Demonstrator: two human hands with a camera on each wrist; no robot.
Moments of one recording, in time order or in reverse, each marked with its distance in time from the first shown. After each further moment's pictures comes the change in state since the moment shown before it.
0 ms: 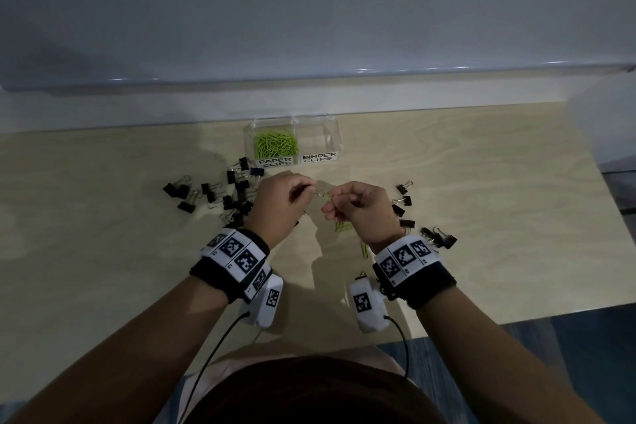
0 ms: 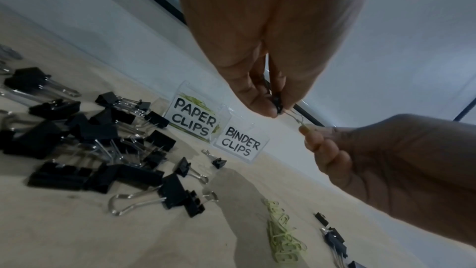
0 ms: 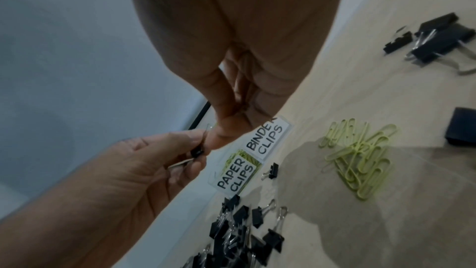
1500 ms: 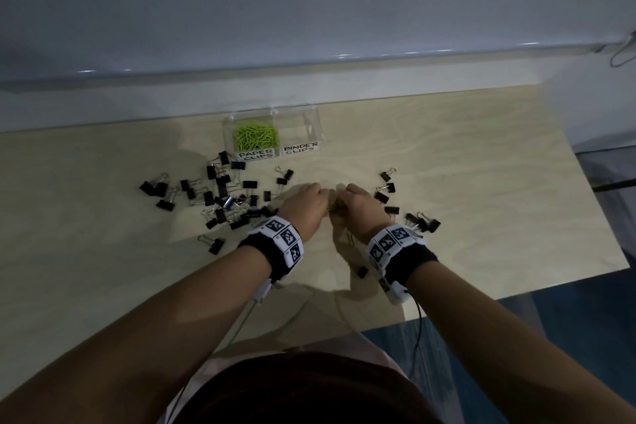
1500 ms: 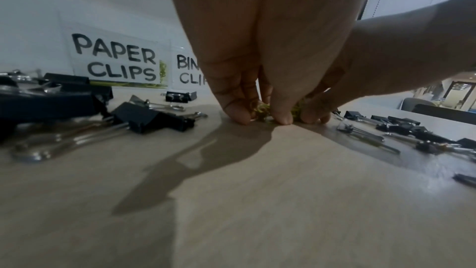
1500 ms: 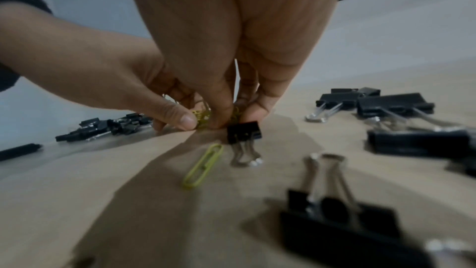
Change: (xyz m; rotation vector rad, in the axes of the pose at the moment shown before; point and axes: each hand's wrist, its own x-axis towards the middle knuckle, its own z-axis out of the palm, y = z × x) left_hand 0.009 -0.020 0.086 0.690 -0.509 0.162; right_hand 0.013 0.042 -0.035 -1.142 -0.099 -0.179
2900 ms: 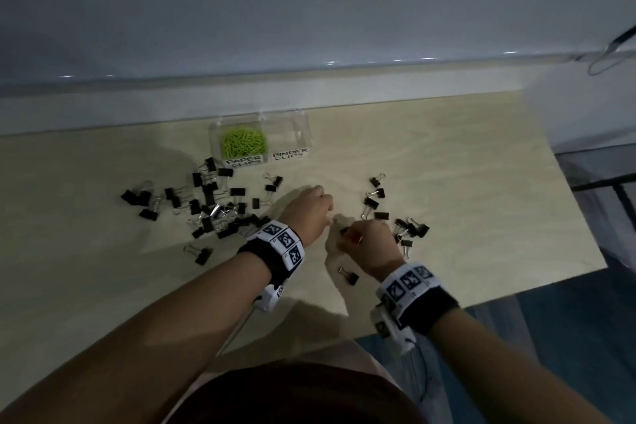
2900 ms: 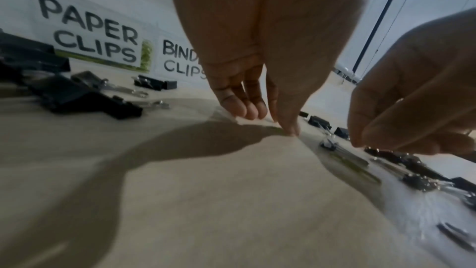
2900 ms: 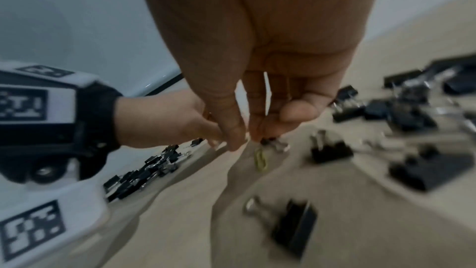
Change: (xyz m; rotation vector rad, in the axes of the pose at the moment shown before) left_hand 0.011 0.012 -0.003 -0.253 -0.067 0.003; right_hand -0.048 0.002 -0.011 0.095 -0.049 0.349
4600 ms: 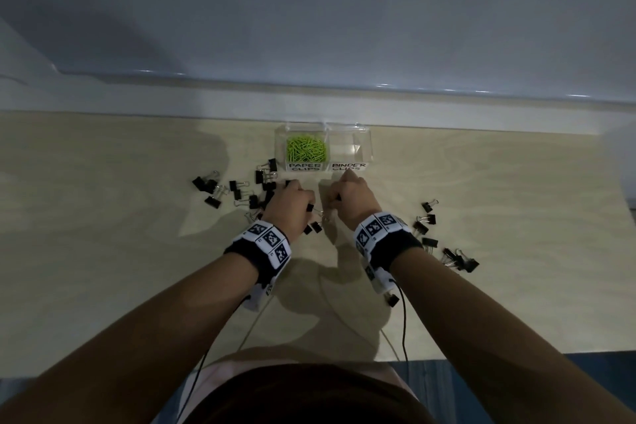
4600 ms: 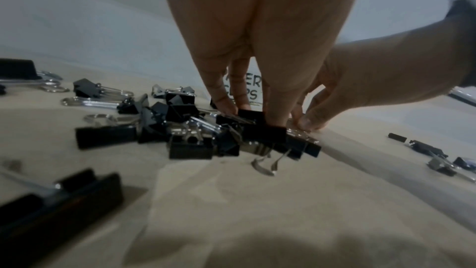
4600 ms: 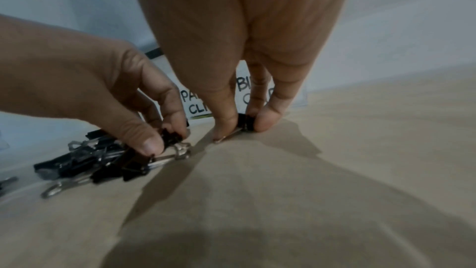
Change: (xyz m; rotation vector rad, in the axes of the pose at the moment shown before) left_hand -0.054 -0.083 -0.046 0.004 0.159 -0.331; right_hand 0.091 -0.111 0.020 -0.252 -0.074 -0.338
